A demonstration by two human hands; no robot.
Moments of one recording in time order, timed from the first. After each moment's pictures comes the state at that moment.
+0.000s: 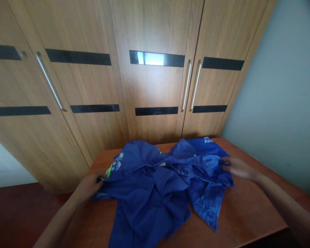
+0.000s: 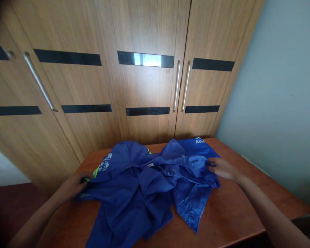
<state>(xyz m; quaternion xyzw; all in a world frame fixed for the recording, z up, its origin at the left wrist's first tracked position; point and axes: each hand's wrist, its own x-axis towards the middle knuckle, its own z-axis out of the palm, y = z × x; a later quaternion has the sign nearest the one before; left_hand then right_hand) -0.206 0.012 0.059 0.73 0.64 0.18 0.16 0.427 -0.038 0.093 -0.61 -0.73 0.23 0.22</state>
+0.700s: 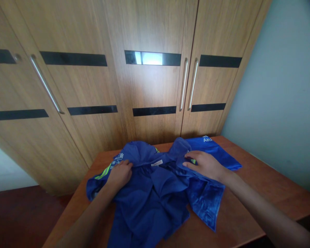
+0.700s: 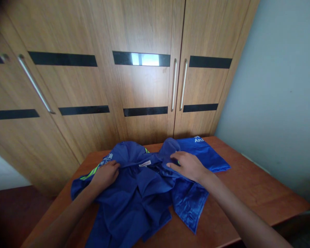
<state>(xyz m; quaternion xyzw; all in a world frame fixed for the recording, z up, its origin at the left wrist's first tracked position) -0.084 0.027 0.067 0.83 0.55 0.03 -0.08 0.289 -0.039 0.132 -0.53 -0.82 0.05 0.19</state>
